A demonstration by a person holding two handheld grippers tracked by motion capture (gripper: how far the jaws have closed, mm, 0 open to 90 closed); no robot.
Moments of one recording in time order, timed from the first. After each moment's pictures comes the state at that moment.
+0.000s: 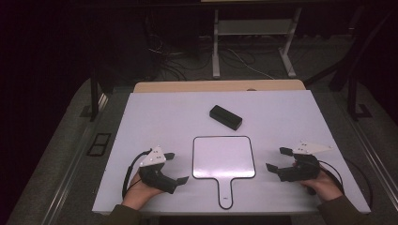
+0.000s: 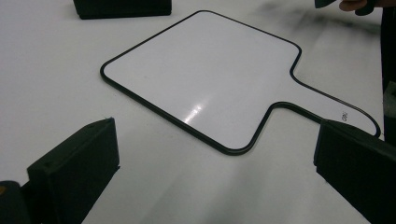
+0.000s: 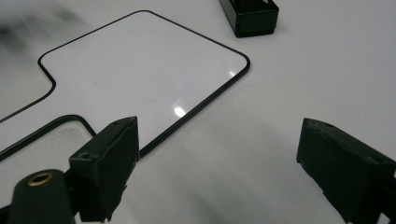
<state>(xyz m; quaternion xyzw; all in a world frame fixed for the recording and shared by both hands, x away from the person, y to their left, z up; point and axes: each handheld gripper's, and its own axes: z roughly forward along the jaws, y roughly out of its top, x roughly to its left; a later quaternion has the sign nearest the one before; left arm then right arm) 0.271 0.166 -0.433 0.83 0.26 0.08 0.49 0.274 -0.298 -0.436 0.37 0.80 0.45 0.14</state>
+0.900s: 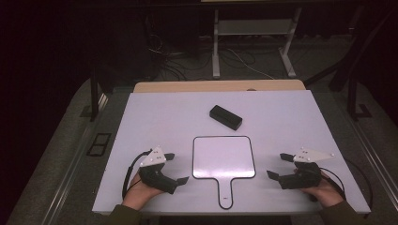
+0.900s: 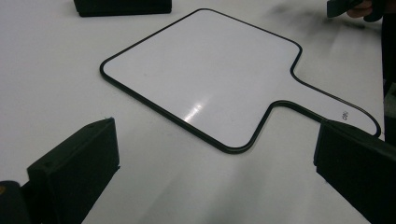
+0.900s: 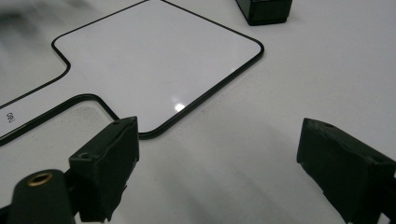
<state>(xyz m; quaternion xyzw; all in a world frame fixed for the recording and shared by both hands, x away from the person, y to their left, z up) 0.271 0.166 -0.434 0.83 0.27 0.08 0.48 0.258 -0.297 -0.442 0.36 0.81 0.45 0.14</state>
